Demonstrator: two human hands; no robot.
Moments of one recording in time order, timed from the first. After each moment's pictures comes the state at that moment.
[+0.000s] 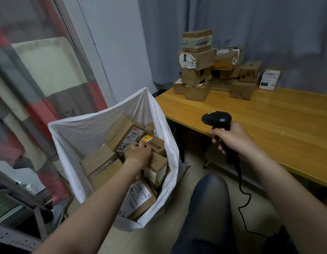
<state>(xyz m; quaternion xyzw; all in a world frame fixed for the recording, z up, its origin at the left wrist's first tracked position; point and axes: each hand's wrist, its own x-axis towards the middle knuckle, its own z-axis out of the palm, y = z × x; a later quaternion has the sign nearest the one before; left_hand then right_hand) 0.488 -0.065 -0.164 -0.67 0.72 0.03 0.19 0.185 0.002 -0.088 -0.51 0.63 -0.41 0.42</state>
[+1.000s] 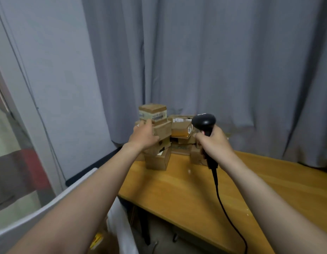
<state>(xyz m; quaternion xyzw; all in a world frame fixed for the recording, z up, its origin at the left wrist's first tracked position) 0.298 -0.295 0.068 -0.54 0.80 0.09 -0.24 0.099 -0.144 0.068 -0.51 0.63 -0.55 0.21</state>
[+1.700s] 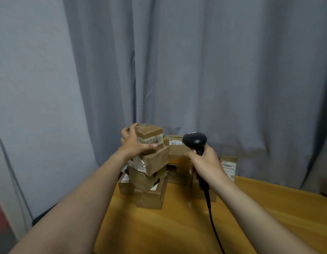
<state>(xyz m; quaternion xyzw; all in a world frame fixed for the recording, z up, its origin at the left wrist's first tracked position) 0.278 -0.479 0.063 -0.48 0.75 0.26 -0.37 0.079 -0.286 0.057 -0.48 0.63 -0.56 0.25</state>
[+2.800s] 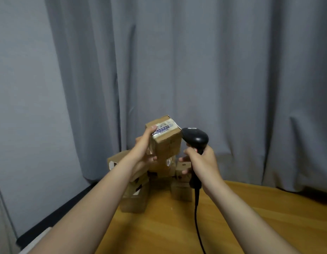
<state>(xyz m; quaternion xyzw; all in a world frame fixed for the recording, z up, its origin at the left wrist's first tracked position) 0.194 -0.325 0.129 -0.36 0.54 0.64 -0.42 0.061 -0.173 0.106 -0.40 0.52 -0.70 0.27</state>
